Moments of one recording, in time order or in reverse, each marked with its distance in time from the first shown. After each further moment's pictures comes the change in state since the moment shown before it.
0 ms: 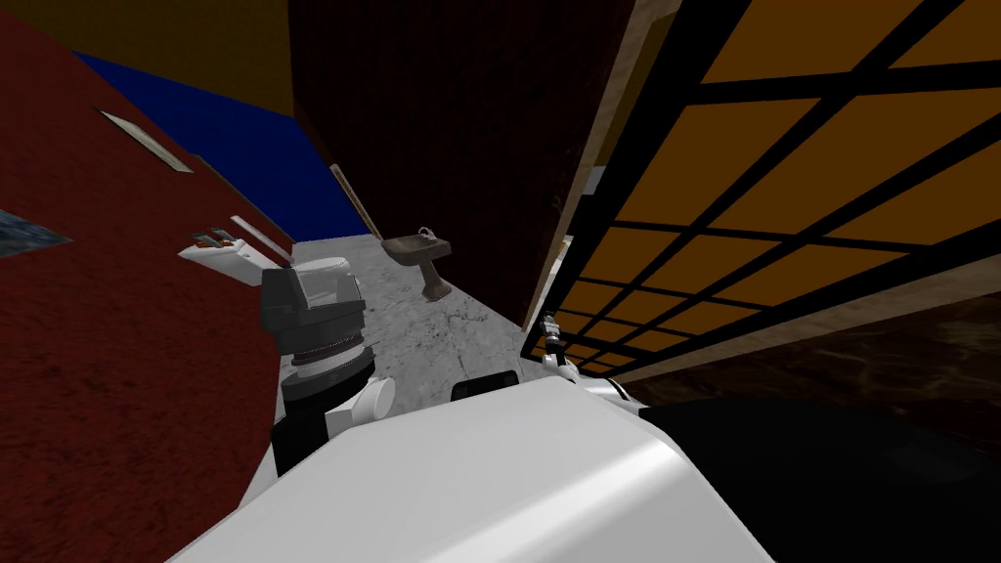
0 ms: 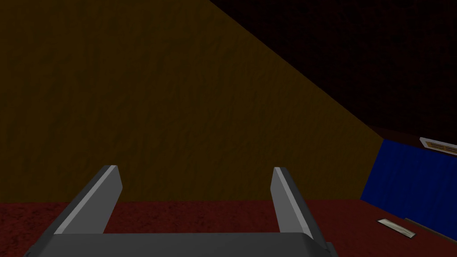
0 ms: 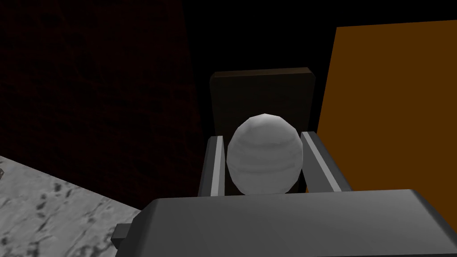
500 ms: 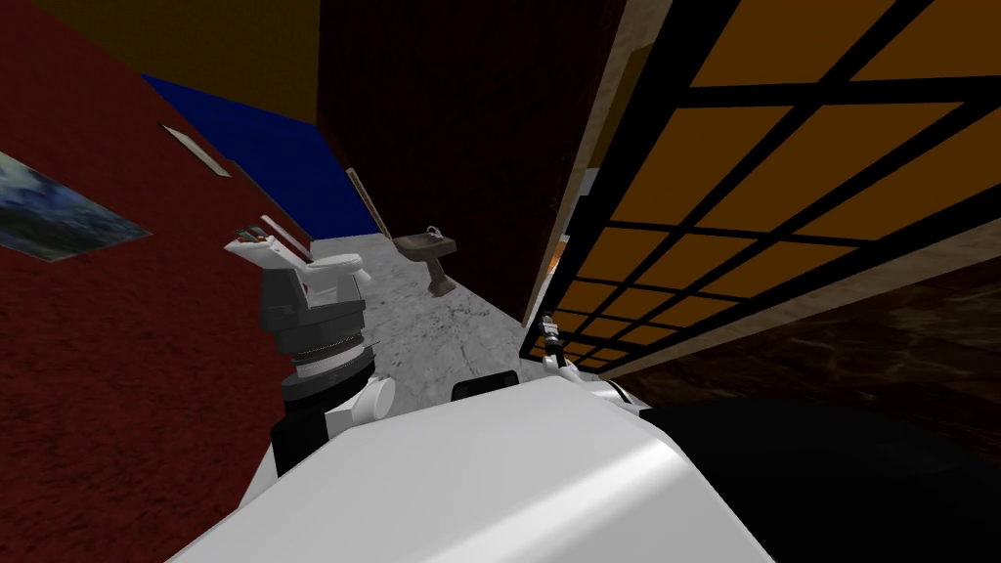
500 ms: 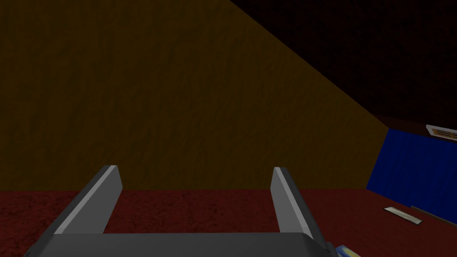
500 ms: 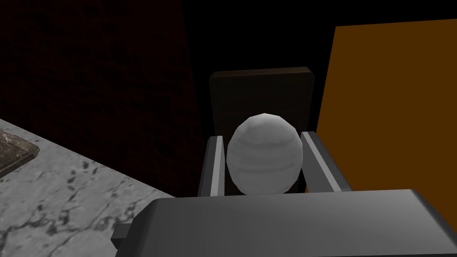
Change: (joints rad) arm 0.024 -0.004 0.037 -0.034 0.027 0.013 -0.032
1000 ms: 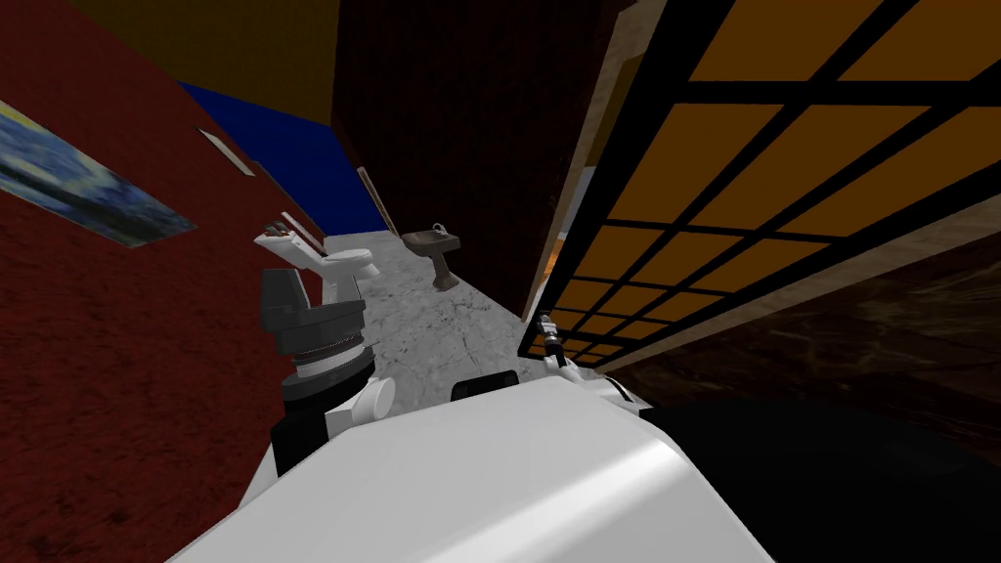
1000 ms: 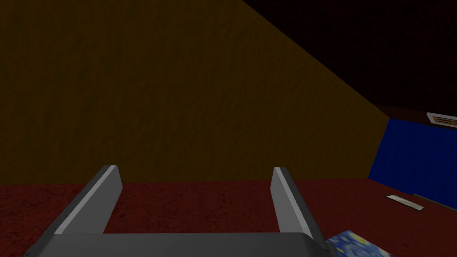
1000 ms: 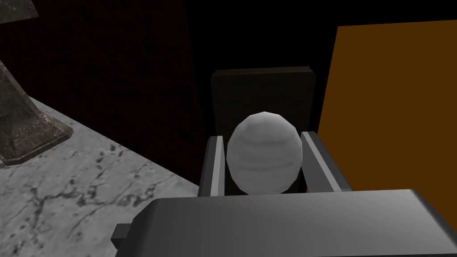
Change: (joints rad) arm -0.007 -0.021 0.048 0.019 0.035 -0.032 -0.053
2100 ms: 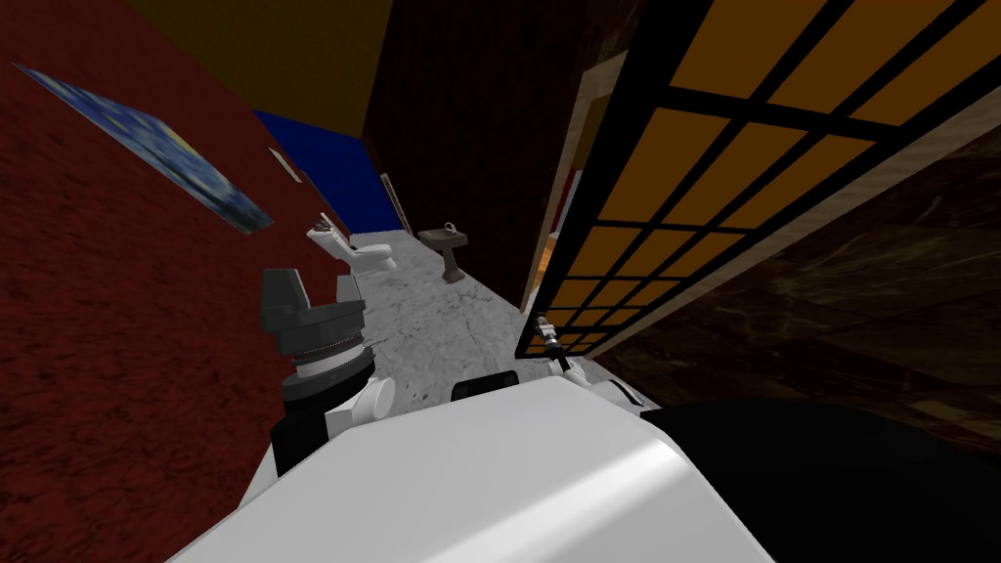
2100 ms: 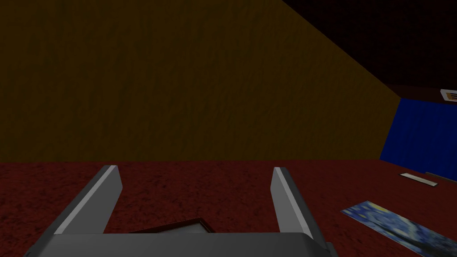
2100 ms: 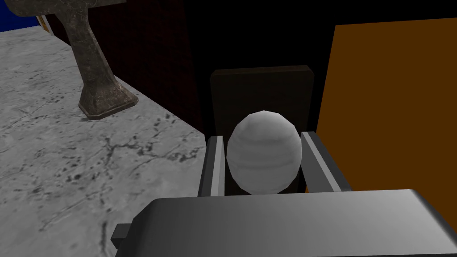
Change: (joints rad) arm 0.037 -0.047 0.106 -0.009 0.089 -0.045 -0.122
